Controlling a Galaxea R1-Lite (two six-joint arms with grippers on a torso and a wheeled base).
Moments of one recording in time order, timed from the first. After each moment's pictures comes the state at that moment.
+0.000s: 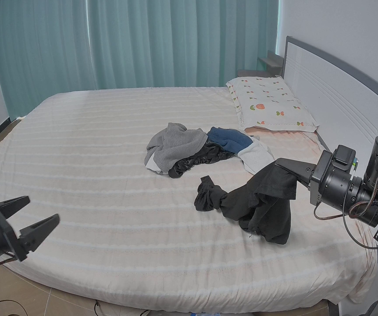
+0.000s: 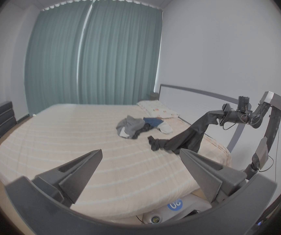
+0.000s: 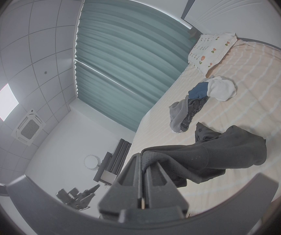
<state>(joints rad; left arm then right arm) -0.17 0.84 -0.41 -0.19 -0.21 -0.04 0.48 1.55 -0.49 -1.03 0.21 0.95</state>
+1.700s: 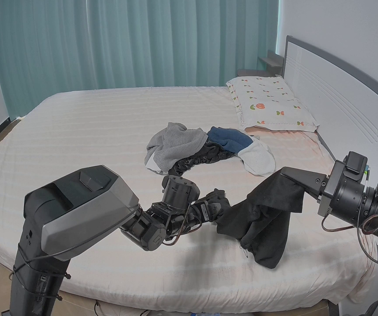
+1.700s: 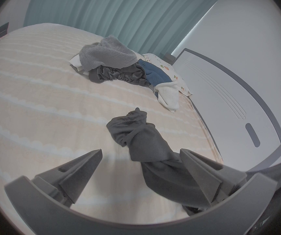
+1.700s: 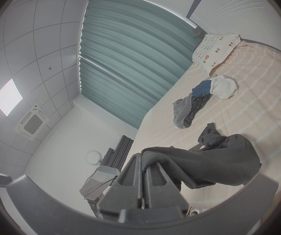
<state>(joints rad) -0.62 2.45 -1.26 -0.63 0.04 -0.68 0.57 1.43 -0.43 -0.98 0.17 0.93</state>
